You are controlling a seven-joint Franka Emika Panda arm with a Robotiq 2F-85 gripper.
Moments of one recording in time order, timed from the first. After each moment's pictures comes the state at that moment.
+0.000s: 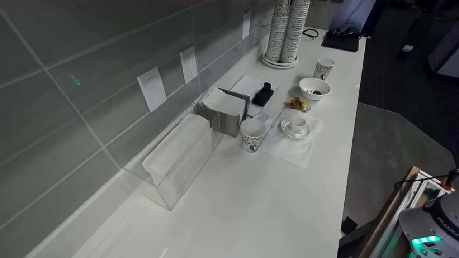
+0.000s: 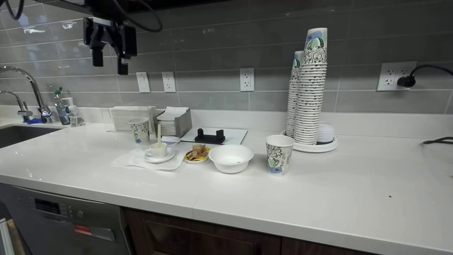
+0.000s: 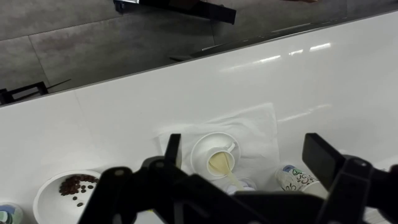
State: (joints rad) arm -0.01 -0.54 -0.26 -2.20 0.04 1.54 -0.36
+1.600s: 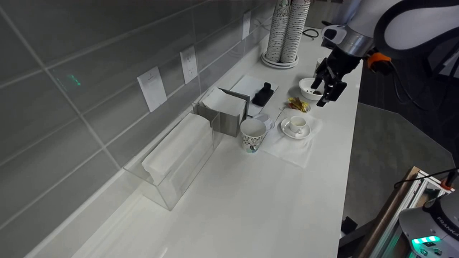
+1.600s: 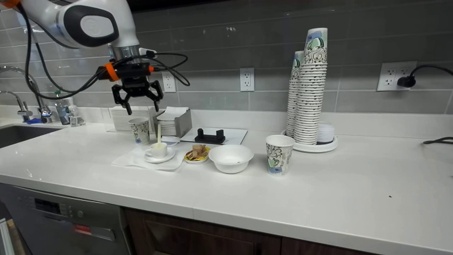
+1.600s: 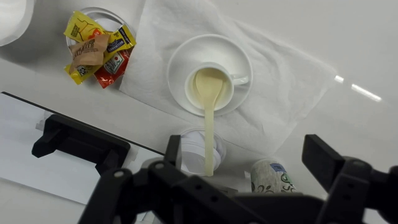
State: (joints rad) arm 0.15 -0.33 -0.10 -2.48 0.06 2.33 -0.78
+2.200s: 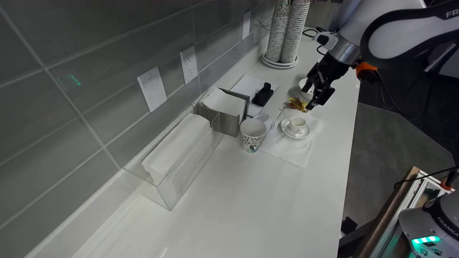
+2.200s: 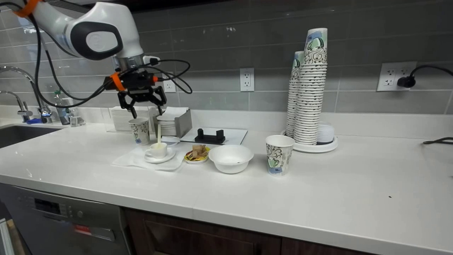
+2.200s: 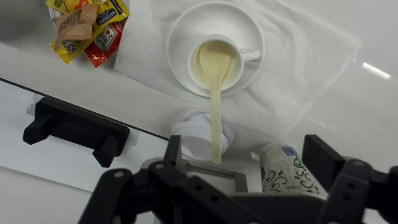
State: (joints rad) arm 0.16 -0.26 -0.10 -2.49 0.17 2.48 -0.83
